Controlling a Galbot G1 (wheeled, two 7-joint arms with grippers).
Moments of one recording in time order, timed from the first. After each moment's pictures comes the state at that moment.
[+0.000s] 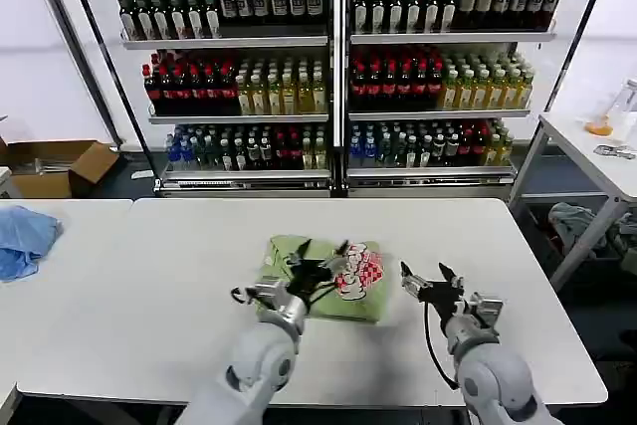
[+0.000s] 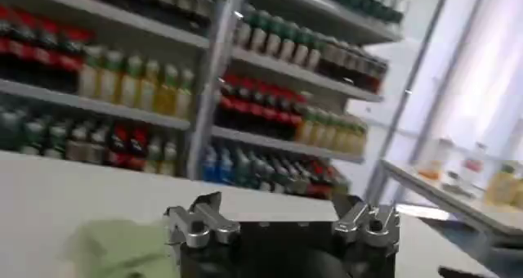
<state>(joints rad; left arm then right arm) 0.99 -1.35 -0.06 -1.80 -0.56 0.27 -0.26 -1.15 1.17 0.33 1.95 0.70 -0.47 0.31</state>
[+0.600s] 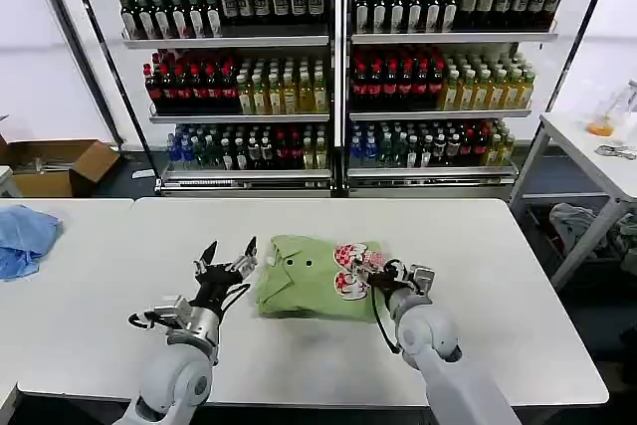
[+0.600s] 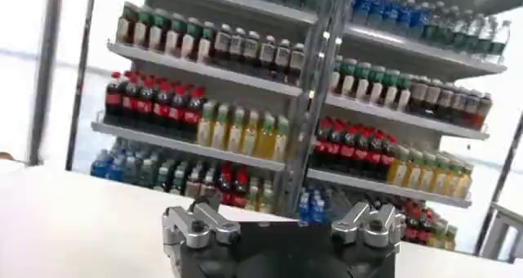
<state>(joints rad) 1.19 -1.22 -0.34 -1.95 -0.58 0.21 -0.25 -0.89 1.30 0.15 1.64 0.80 -0.51 0.39</state>
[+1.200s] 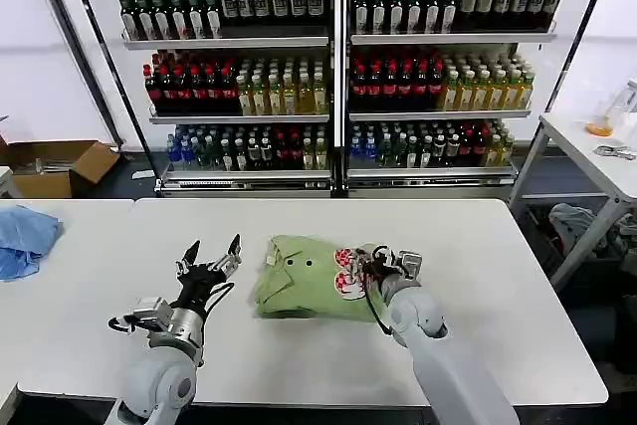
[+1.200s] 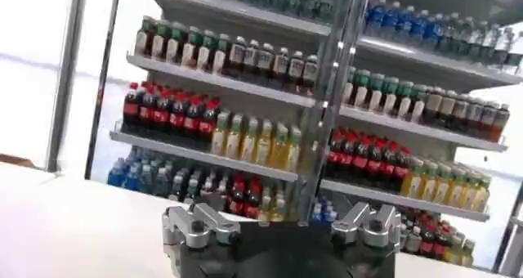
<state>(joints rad) 1.22 -1.21 -0.40 -1.97 -0.60 0.21 -0.25 -0.78 1.32 0.11 1.48 0.77 -0.52 0.36</state>
